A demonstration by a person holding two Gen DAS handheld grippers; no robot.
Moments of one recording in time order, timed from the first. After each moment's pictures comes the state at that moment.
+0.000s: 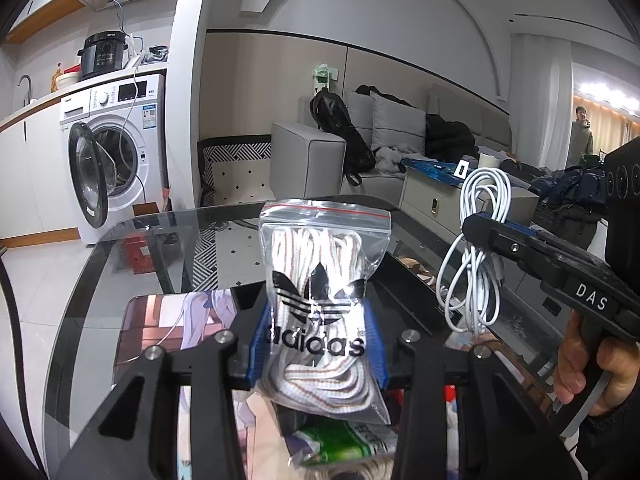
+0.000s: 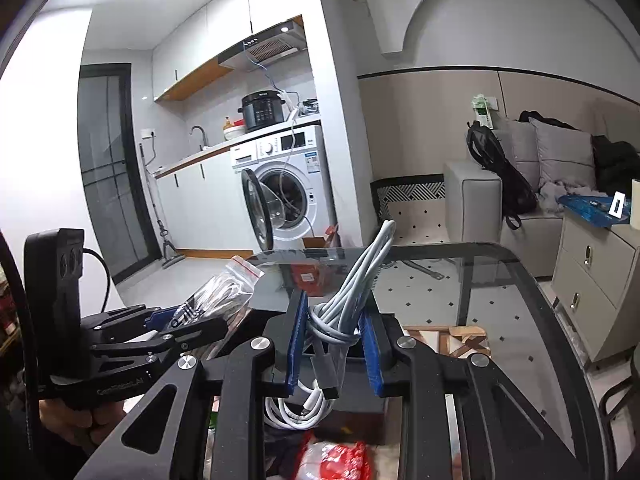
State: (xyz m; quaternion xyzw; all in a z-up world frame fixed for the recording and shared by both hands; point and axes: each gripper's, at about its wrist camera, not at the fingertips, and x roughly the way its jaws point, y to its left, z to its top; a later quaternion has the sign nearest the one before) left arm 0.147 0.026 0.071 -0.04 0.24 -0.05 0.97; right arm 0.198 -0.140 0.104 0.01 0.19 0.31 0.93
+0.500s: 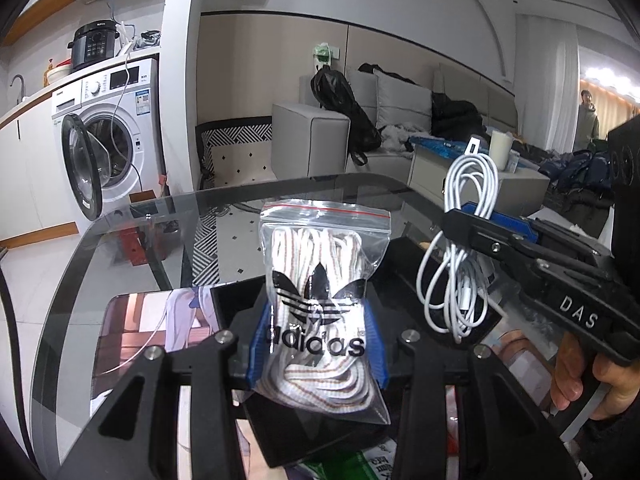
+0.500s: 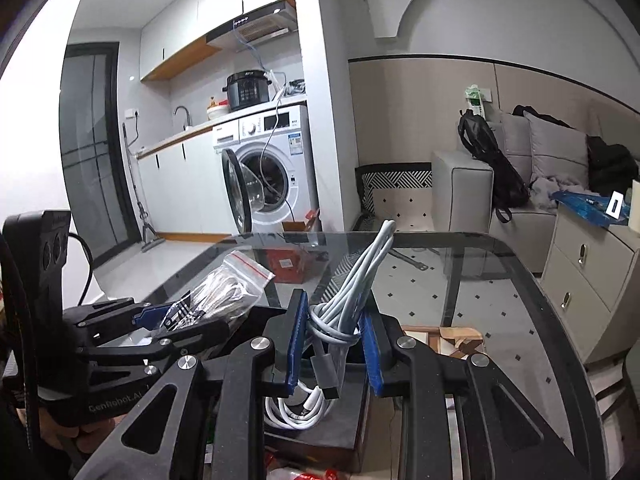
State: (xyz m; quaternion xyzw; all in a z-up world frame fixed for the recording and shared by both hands) left arm 0.191 0.015 0.044 -0.03 0.28 -0.04 0.96; right arm 0.245 -0.114 0.074 -0.03 0.21 0.28 0.94
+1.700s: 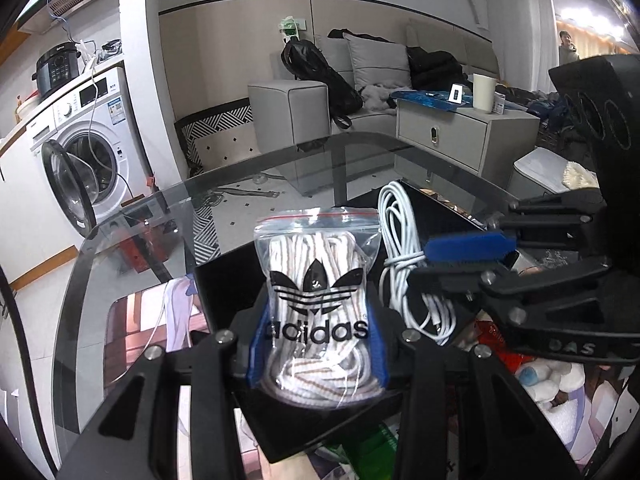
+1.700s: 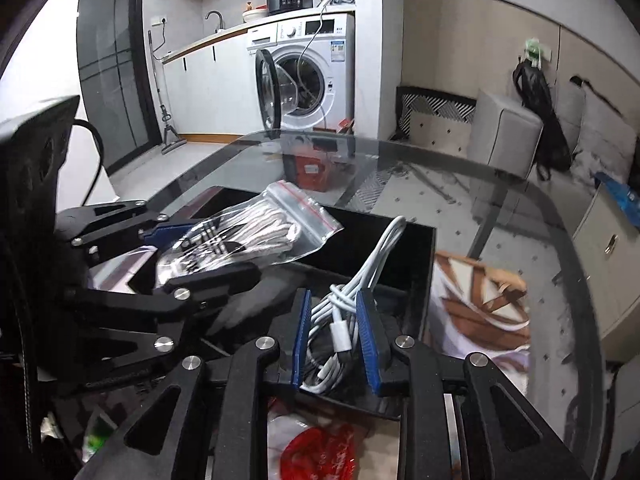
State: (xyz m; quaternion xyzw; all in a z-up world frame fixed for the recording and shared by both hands) left arm 0.194 0.005 0.033 0.05 0.32 -0.07 0.94; right arm 0.260 -0.085 0.029 -0.12 0.36 0.34 0.86
